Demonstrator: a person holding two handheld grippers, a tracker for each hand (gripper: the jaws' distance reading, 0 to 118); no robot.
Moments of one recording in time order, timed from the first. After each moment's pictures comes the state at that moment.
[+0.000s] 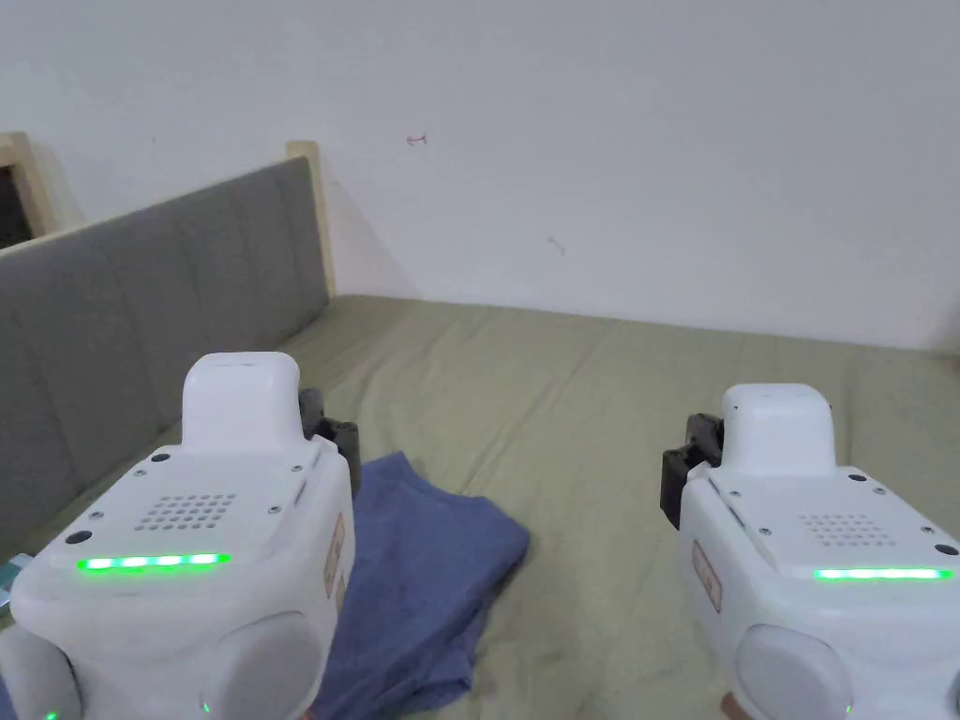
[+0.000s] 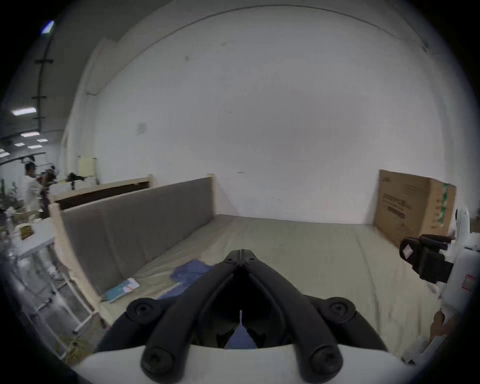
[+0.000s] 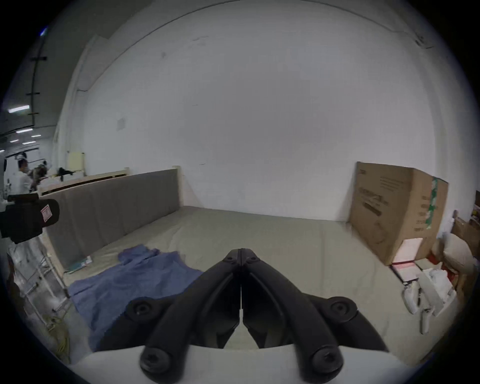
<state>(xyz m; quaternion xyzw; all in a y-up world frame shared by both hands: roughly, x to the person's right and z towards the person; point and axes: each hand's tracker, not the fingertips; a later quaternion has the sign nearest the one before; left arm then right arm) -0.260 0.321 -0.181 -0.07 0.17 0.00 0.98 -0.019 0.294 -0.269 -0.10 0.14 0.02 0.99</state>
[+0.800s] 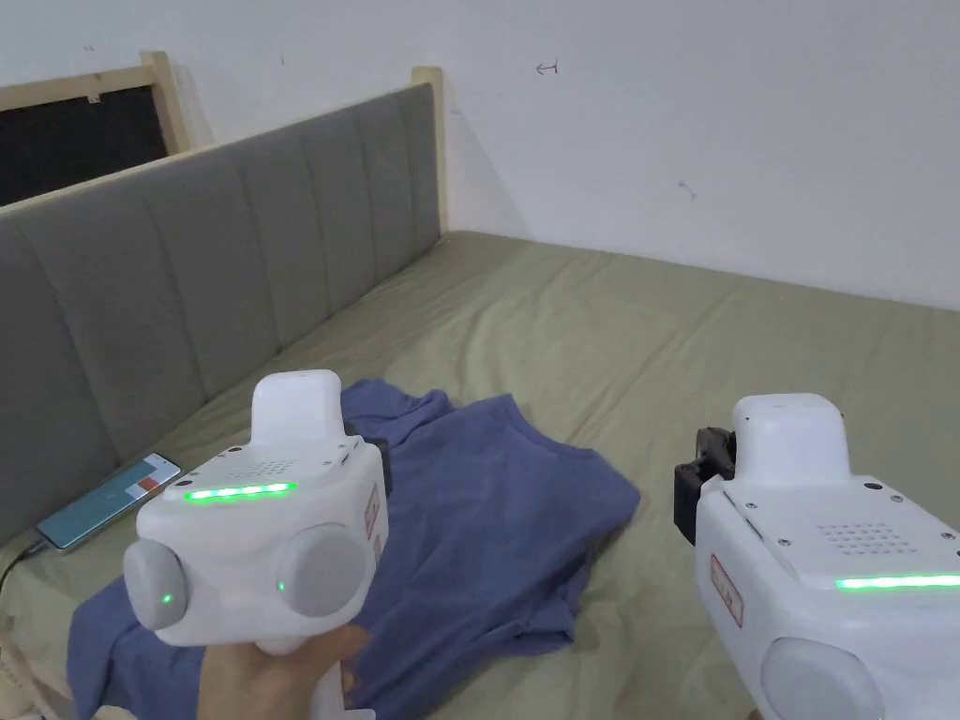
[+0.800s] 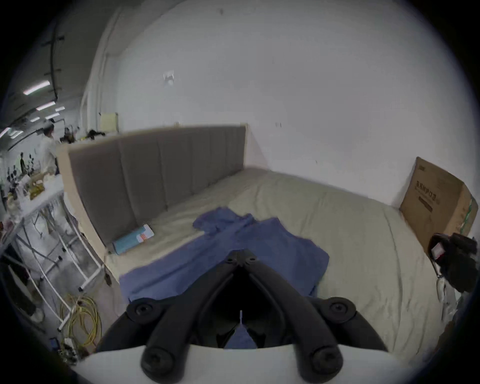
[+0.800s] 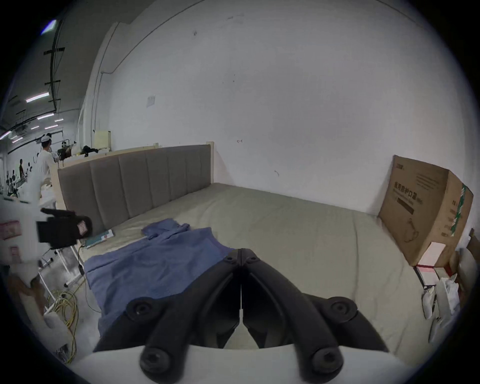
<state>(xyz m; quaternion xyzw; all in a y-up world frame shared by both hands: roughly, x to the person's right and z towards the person) -0.334 0.243 -0.226 -0.22 0.21 0.09 0.95 -0.072 0.256 -0.278 -0.15 0.20 0.06 0.97</state>
